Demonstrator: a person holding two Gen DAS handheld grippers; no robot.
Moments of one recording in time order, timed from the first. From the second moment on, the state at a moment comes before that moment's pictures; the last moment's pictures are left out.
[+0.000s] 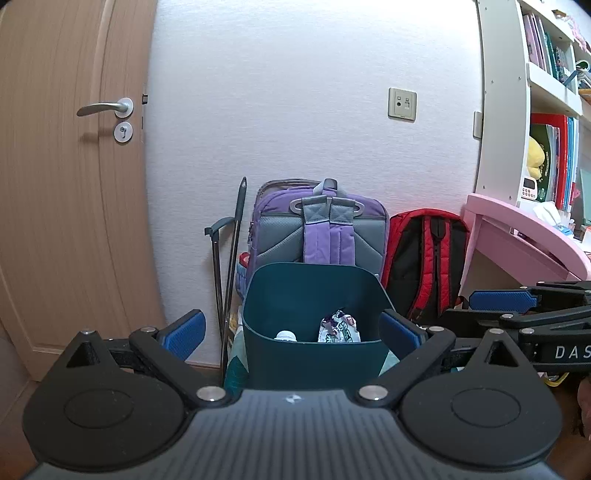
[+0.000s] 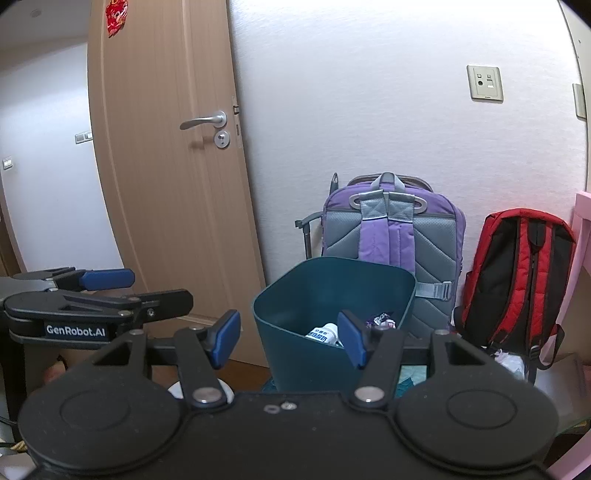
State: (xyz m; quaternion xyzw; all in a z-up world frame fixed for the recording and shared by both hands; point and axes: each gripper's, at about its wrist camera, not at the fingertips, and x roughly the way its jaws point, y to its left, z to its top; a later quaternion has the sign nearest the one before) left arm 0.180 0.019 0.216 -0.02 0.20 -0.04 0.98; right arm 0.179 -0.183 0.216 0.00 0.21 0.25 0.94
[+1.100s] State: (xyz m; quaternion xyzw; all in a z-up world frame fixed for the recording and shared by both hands) left arm 0.182 0.016 0.208 -0.02 0.20 -0.05 0.98; right arm 0.178 -0.184 0.206 0.01 0.22 0.26 0.94
